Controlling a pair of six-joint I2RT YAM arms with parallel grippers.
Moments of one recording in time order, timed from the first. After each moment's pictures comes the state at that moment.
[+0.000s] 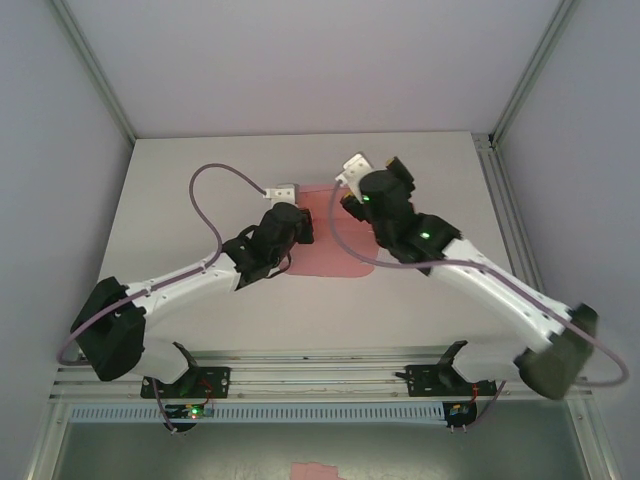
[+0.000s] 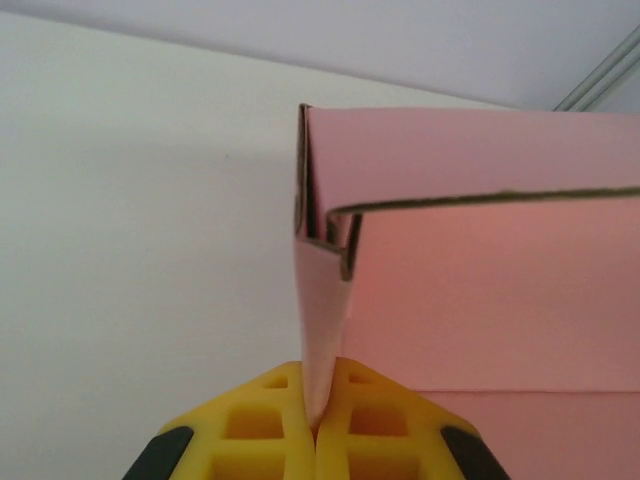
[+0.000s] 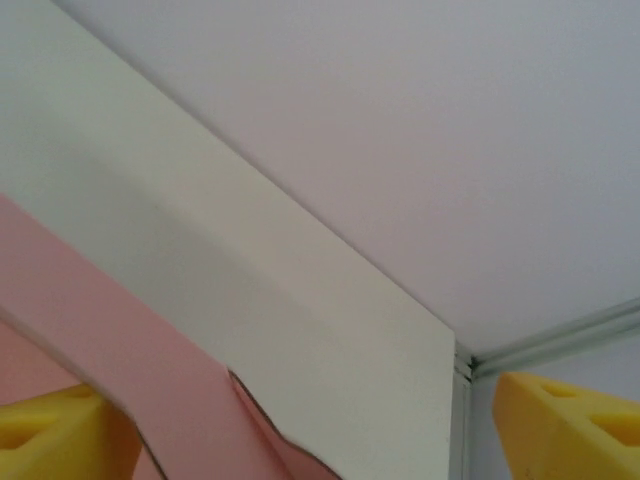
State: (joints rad) left arm -0.76 1.42 0.95 -0.01 -0.31 -0.58; right arm 0.76 1.21 1.22 -0.44 0.59 -0.38
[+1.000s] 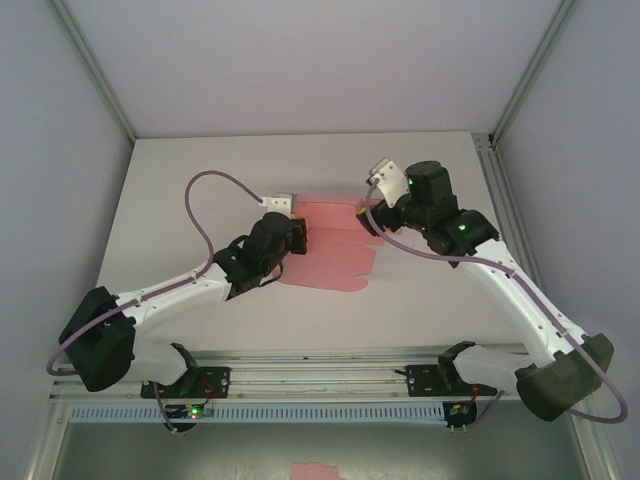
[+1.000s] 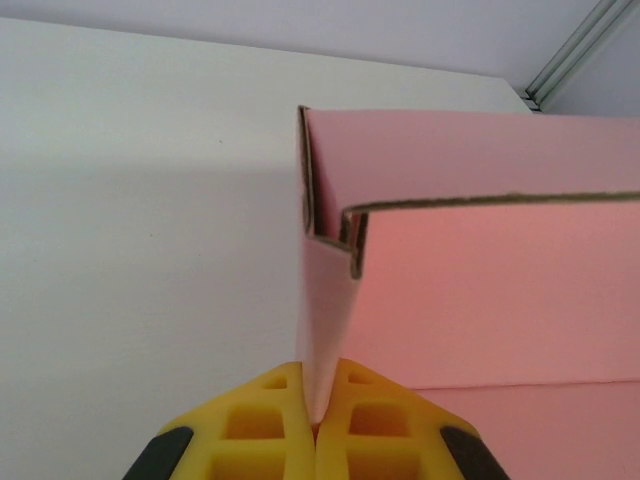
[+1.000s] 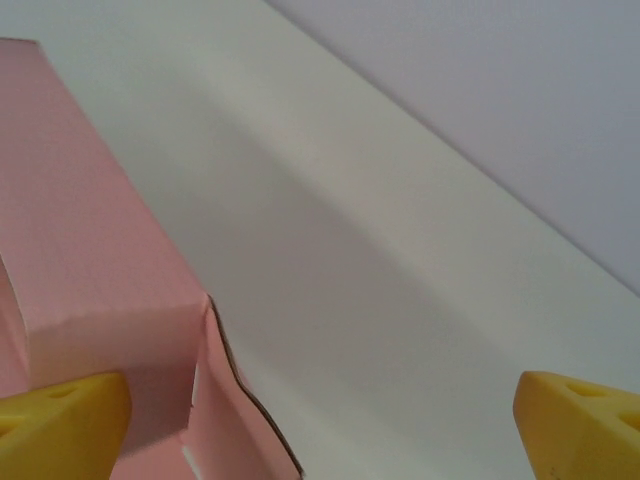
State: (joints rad) left arm -0.76 1.35 0.84 0.03 -0.25 -0.51; right arm 0.47 1.18 1.17 -0.58 -0.03 -0.32
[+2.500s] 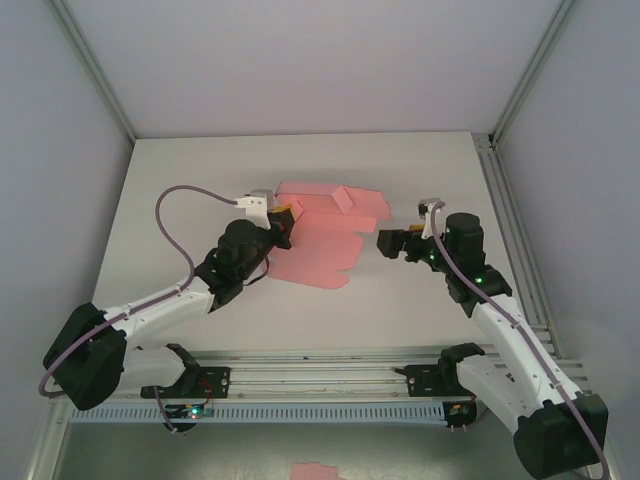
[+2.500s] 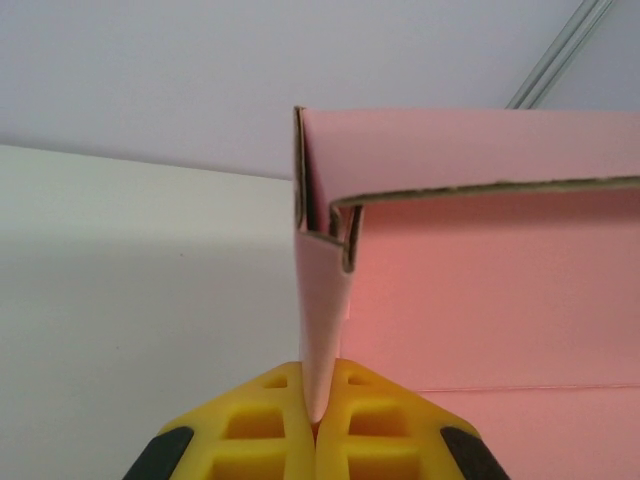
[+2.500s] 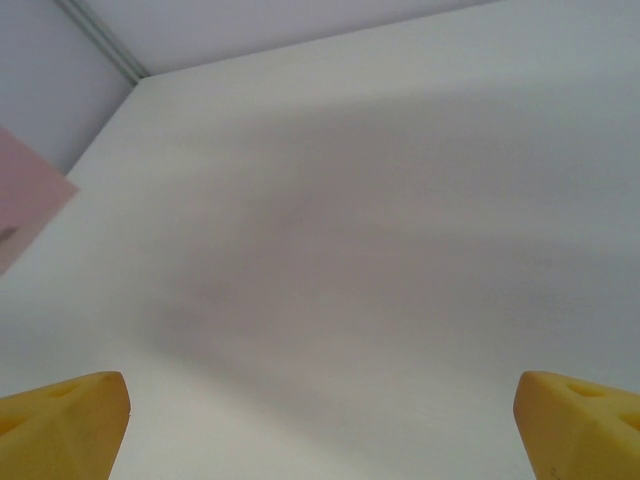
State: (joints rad) left arm -0.65 1.23 0.63 0.45 -0.12 -0.45; right arm 0.23 0.86 0.63 -0.24 -0.39 0.30
